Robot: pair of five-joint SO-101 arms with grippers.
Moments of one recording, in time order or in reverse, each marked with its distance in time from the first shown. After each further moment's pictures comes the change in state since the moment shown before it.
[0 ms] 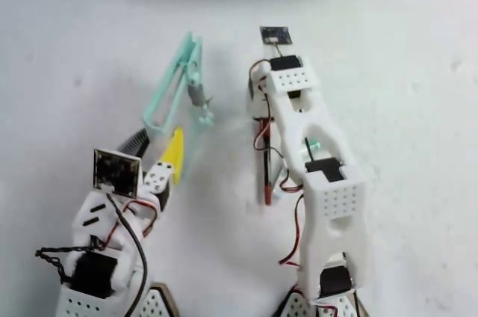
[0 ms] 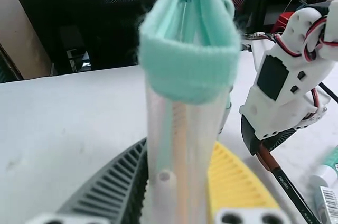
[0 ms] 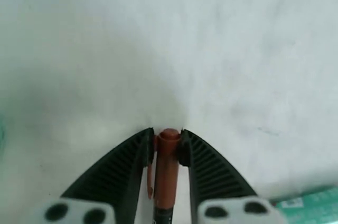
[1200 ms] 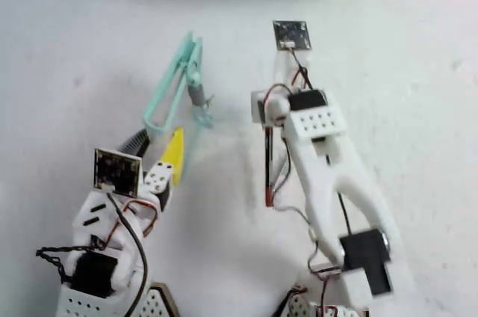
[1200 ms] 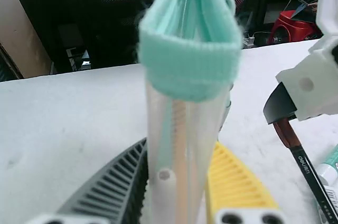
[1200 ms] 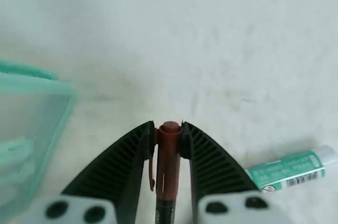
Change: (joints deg) left arm 0.0 0.0 0.2 0.0 0.0; right arm -1.3 -43.7 42.4 -22.6 0.0
